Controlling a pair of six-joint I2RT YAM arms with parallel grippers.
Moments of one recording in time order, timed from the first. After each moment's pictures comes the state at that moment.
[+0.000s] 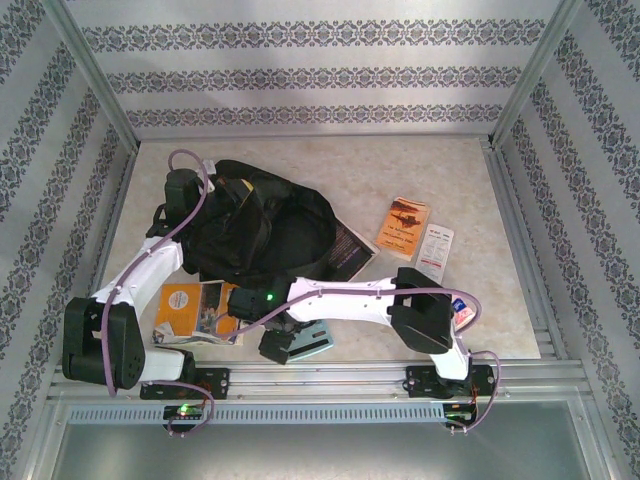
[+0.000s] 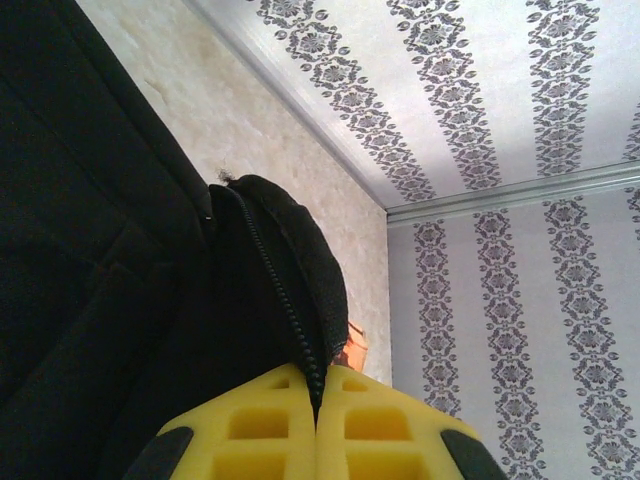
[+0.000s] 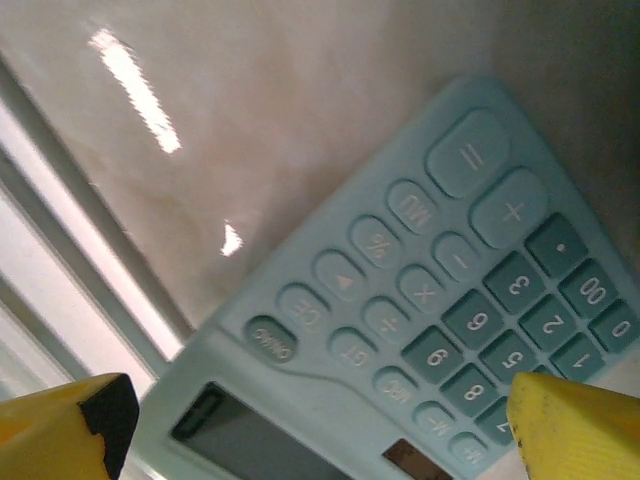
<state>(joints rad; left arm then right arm) -0.09 1.34 0.88 0.09 0.51 -0.99 1.32 2.01 1.58 -1.12 0.06 0.18</state>
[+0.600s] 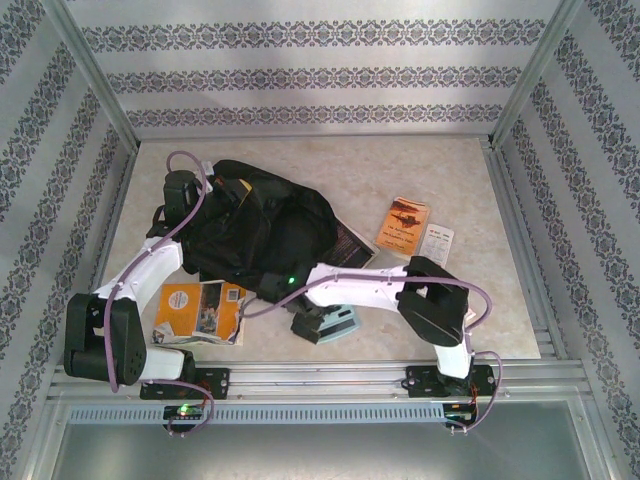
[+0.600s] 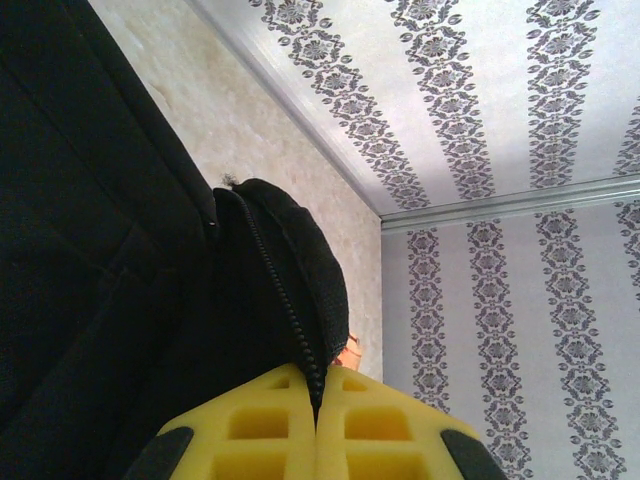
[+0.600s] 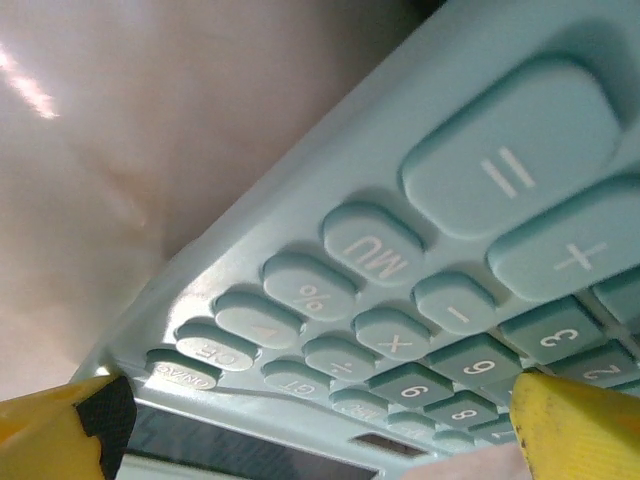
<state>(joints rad) -0.07 1.36 0.86 0.14 0.53 -1.03 1.17 1.93 1.39 -1.13 0.24 0.15</state>
